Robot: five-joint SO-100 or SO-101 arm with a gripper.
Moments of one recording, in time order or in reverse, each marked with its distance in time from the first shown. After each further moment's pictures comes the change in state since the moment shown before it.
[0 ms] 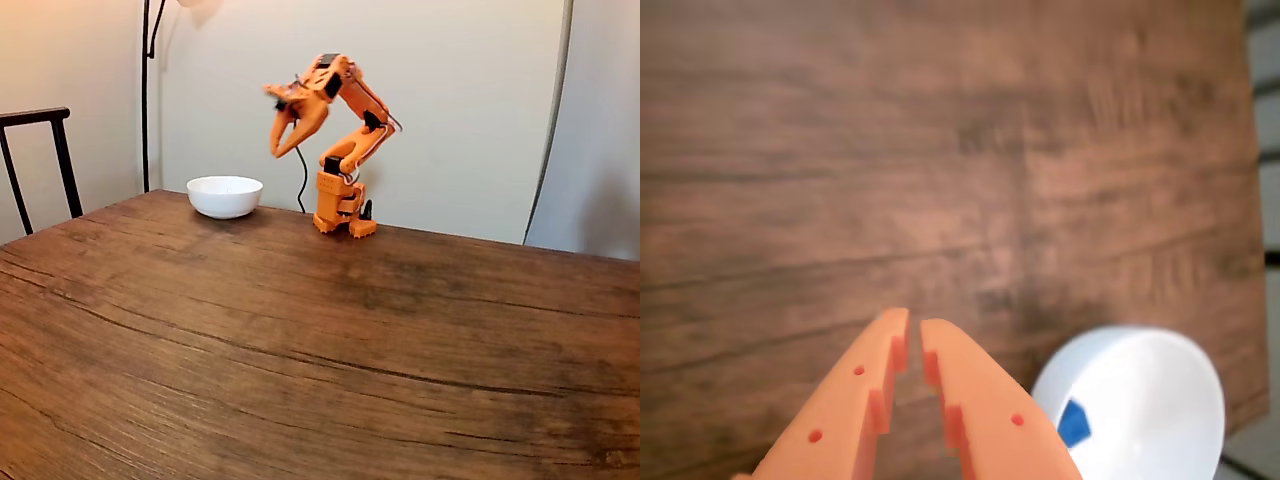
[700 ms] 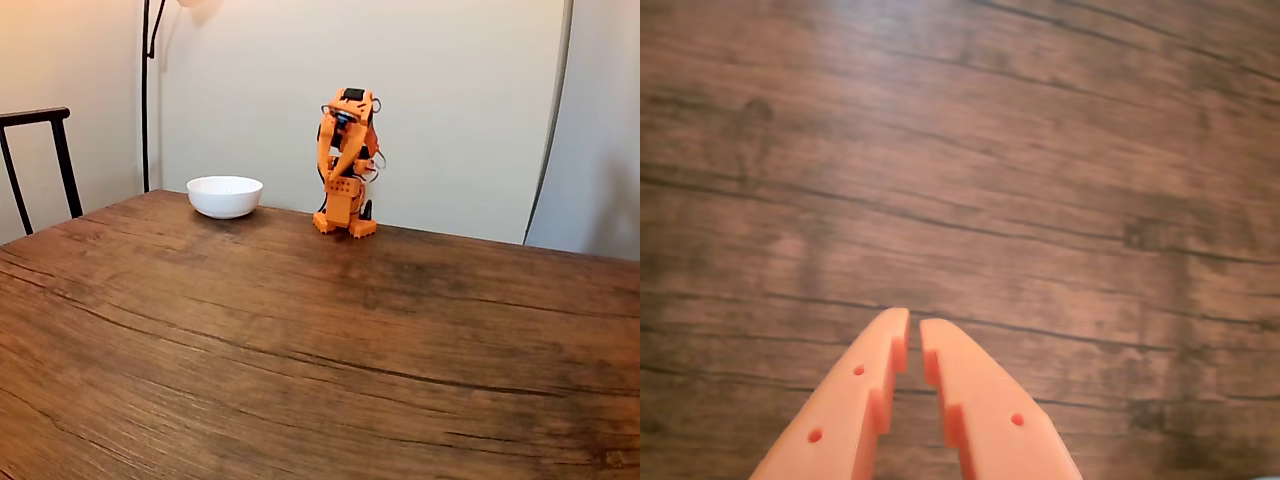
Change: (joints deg) arm -24.8 34.4 27.5 -0.6 -12.0
